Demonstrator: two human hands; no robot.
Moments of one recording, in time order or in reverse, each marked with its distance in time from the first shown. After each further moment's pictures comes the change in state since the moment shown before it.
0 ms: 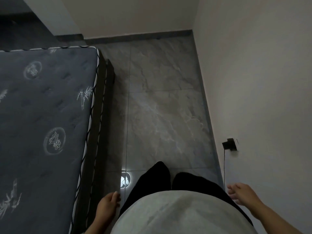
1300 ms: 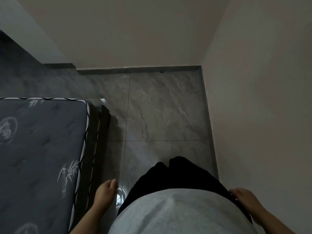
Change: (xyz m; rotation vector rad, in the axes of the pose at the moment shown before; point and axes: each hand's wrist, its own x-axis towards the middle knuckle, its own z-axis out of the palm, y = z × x) left_hand 0.316 0.488 -0.103 -0.026 0.026 0.068; right_hand 0.233 -0.490 -0.110 -0.137 -0.007 -0.011
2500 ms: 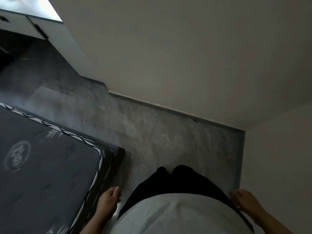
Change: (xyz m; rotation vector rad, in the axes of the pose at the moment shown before) left_hand 0.253 0.299 -0.118 -0.248 0.149 -0.170; right_hand 0.179 -0.539 -0.077 -0.203 -0.127 -0.154
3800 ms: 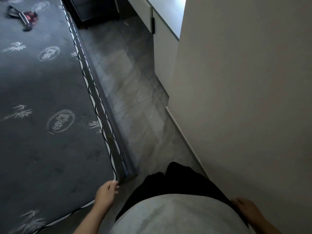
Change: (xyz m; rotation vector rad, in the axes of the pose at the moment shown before) left_hand 0.222 0.119 -0.135 -0.655 0.388 -0.461; right_hand 0.144 -0.538 0.075 -0.855 -0.091 -0.392
